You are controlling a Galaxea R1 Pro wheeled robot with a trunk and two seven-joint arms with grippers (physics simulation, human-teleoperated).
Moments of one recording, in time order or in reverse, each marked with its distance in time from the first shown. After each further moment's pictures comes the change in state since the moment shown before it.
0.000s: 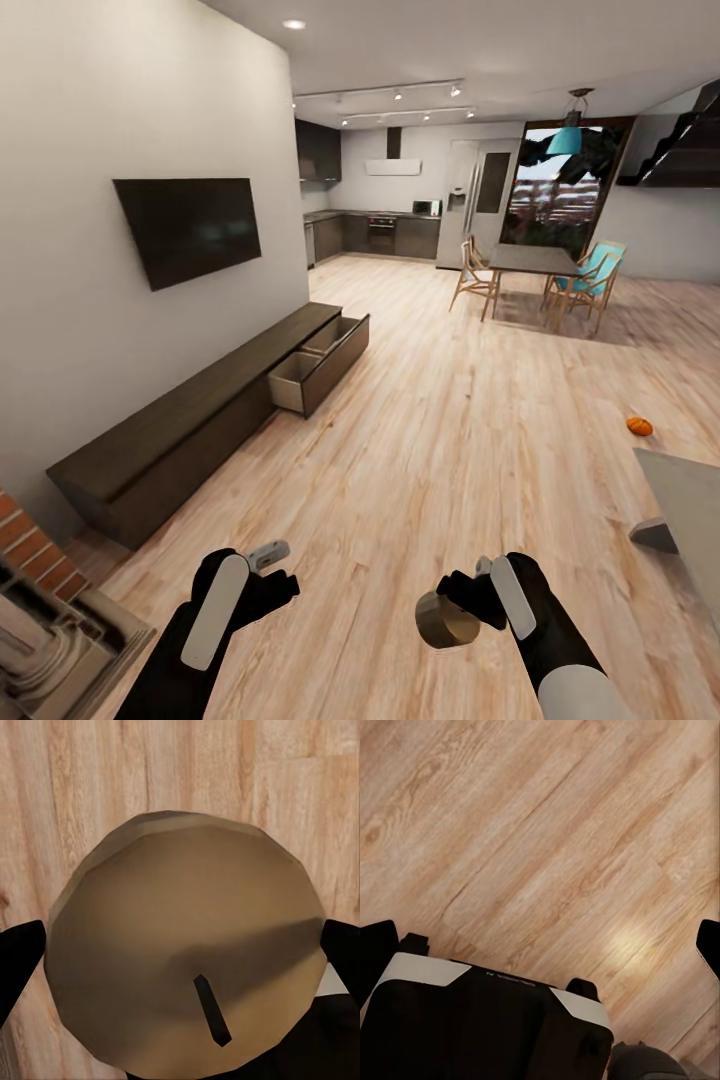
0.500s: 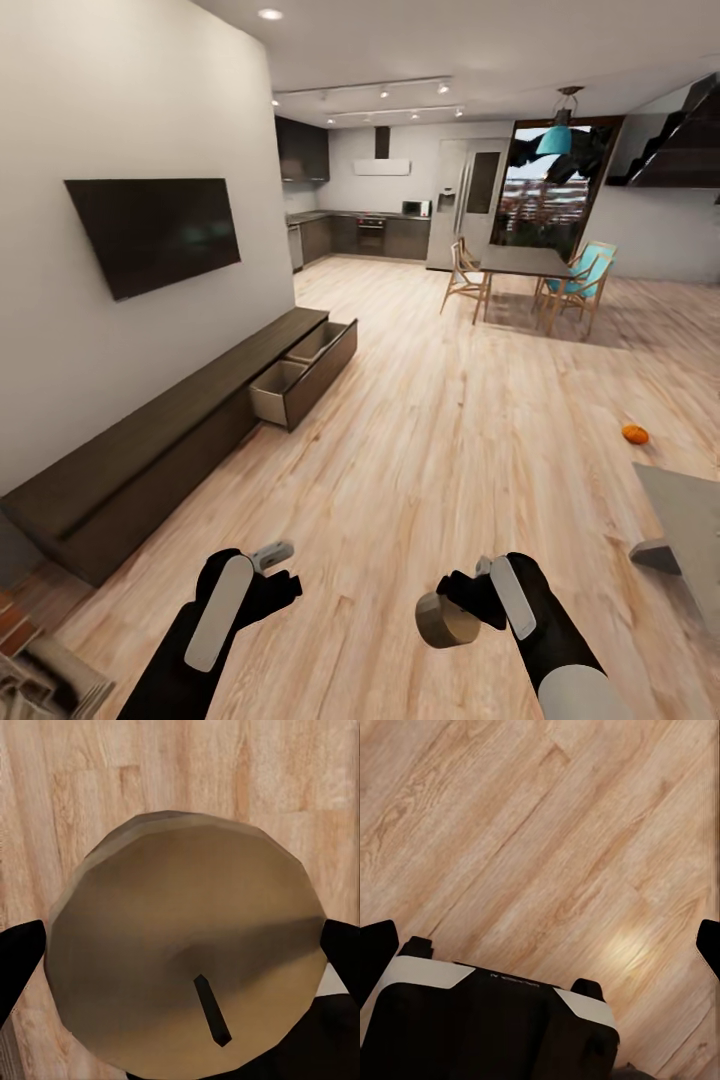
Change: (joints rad) left arm 0.000 0.001 -0.028 0.000 -0.005 -0.003 0.002; right arm 0.000 0.000 0.000 0.000 0.000 0.000 0.000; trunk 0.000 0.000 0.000
